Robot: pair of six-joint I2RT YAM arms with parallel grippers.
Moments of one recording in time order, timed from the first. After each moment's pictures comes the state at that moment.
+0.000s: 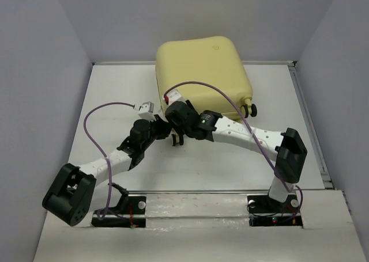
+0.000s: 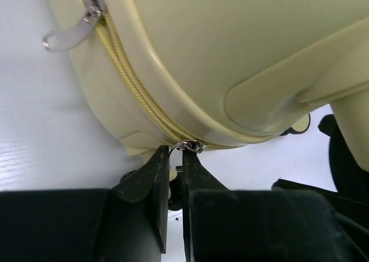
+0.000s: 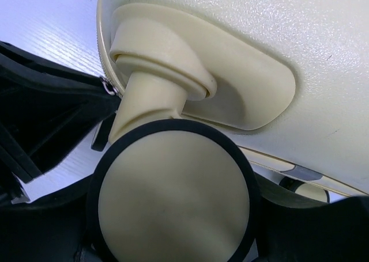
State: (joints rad) left arm -0.52 1.21 0.40 0.52 0.00 -0.66; right arm 1.05 1.78 1.56 -0.62 0.58 0.19
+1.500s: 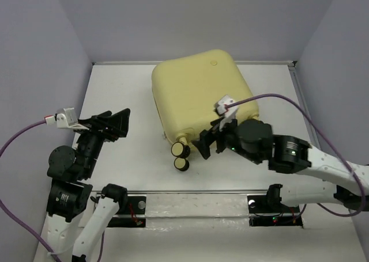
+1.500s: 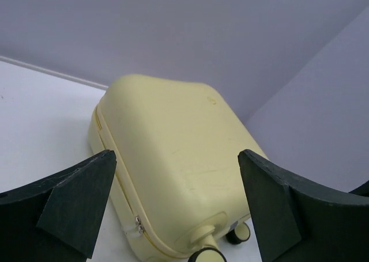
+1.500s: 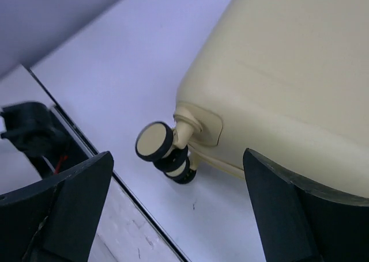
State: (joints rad) left arm -0.29 0.40 0.96 -0.39 -0.07 -0.59; right arm 1.28 1.14 1.29 -0.56 0.46 0.26
